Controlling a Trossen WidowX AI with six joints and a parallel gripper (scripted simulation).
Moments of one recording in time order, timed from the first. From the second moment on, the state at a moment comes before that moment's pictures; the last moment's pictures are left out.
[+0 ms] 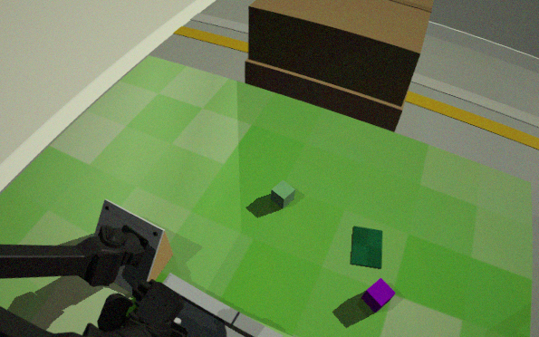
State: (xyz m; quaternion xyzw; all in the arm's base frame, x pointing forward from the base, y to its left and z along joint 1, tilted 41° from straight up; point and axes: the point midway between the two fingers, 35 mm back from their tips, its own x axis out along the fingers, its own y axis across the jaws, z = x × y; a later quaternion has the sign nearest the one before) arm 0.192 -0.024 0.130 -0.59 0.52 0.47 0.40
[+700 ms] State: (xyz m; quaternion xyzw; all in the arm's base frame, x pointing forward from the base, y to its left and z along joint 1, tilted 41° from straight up) arm 0.194 -0.037 0.132 -0.49 0.43 0.57 0.49
